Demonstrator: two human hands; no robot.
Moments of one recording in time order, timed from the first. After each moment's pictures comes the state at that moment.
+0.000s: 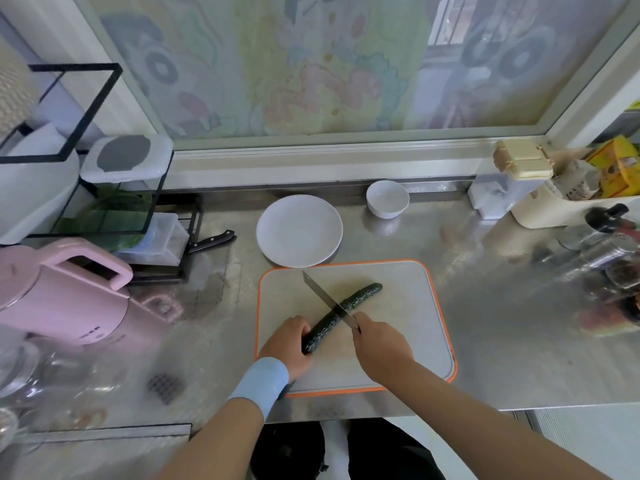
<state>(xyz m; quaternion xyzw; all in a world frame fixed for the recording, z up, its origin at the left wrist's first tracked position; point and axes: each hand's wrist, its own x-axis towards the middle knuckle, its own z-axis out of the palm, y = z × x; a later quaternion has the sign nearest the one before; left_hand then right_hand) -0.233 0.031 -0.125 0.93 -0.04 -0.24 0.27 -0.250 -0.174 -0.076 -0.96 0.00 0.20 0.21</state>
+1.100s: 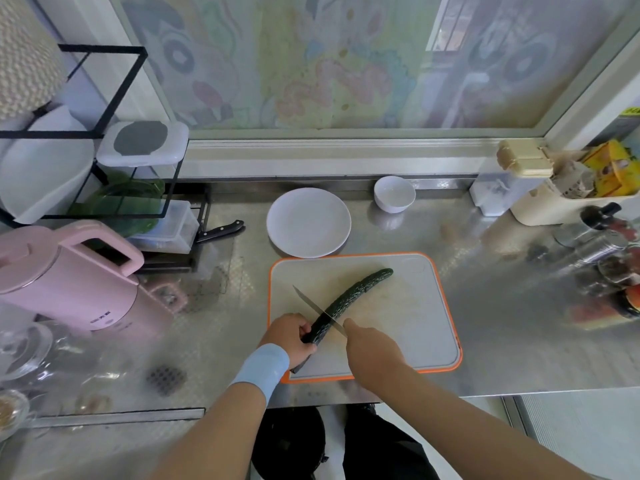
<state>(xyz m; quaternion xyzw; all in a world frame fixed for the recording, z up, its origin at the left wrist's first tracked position) -0.238 0.058 -0.116 0.91 0.01 -0.28 0.30 -0.276 -0.122 -0.064 -0.96 -0.02 0.28 0.10</state>
